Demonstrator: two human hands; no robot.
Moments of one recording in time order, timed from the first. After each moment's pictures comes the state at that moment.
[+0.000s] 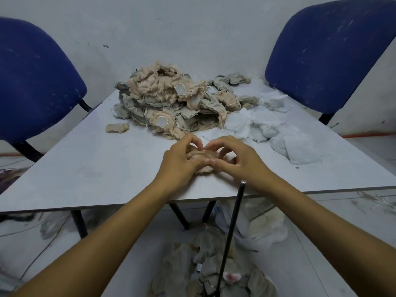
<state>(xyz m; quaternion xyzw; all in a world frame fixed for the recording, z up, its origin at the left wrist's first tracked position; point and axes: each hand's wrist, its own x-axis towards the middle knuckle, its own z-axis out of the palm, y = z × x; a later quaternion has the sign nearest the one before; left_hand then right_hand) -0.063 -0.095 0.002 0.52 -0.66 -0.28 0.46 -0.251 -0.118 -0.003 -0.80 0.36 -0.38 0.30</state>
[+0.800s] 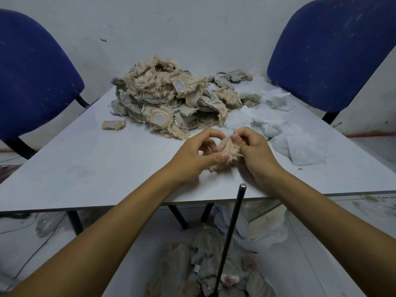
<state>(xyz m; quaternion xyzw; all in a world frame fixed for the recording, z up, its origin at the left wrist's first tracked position) -0.084 -0.107 0.014 0.42 -0.70 -0.39 0.42 -0.254 -0.135 -0.002 -0.57 0.43 -0.51 0.47</state>
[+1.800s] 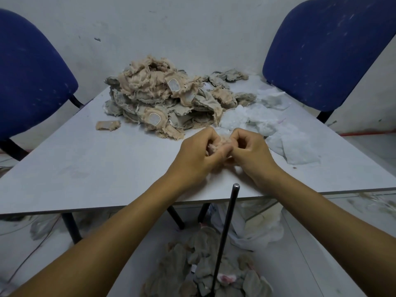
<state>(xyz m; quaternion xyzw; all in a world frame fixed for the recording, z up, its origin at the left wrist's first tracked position) -0.105 -0.107 0.010 0.46 -0.73 -0.23 0.45 -0.261 -0.130 -0.001 -0.63 0.40 -0.51 0.42</state>
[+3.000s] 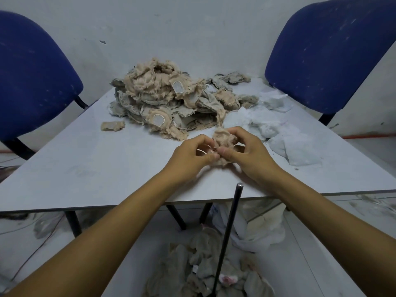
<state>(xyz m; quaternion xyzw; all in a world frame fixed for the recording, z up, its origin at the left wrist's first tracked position) -0.082 -0.116 0.004 0.50 -0.68 -0.34 0.41 -0.263 -0.132 0.000 -0.70 0.42 -0.43 0.39</state>
